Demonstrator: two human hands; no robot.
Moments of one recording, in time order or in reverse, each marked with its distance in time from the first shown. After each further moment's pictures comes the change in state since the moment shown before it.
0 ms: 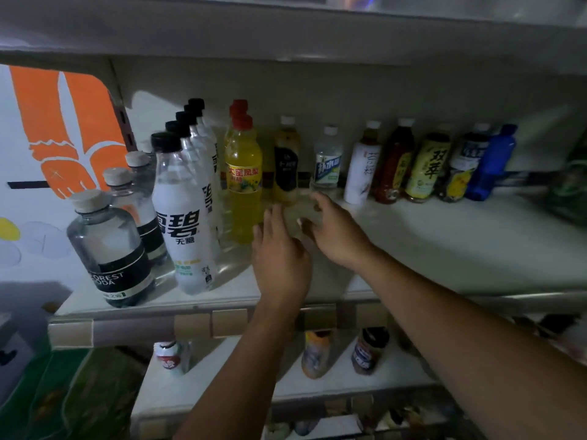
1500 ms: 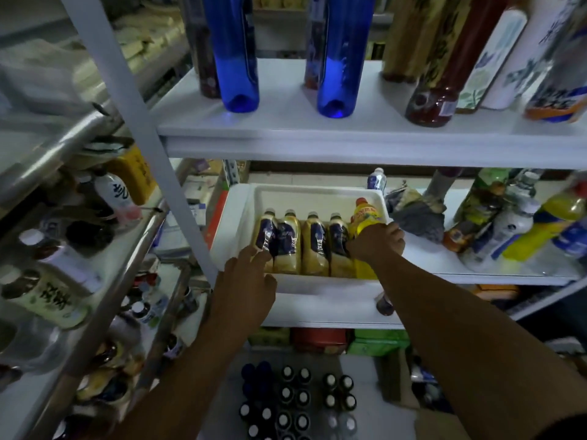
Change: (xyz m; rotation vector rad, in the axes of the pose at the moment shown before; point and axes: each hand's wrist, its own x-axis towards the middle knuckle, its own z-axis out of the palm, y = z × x) left_hand -0.474 0.298 0.187 -0.213 -1.319 1.070; right_hand -0.728 0.277 -0.212 -0.323 0.592 2.119
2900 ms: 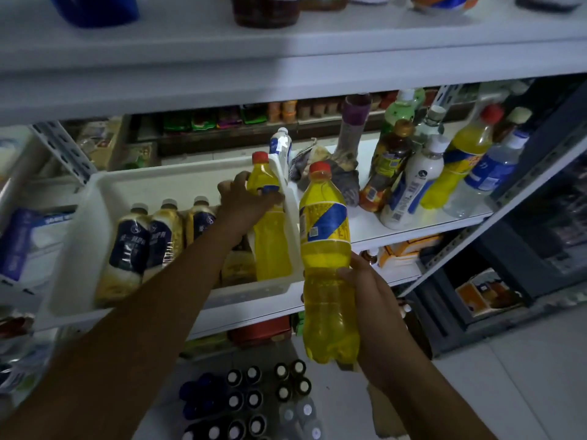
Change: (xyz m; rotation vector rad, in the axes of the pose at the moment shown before) left_hand 0.198 0.144 0.191 -0.582 -0.269 -0.119; right_hand -0.059 0.167 0.020 1.646 -0.306 0.014
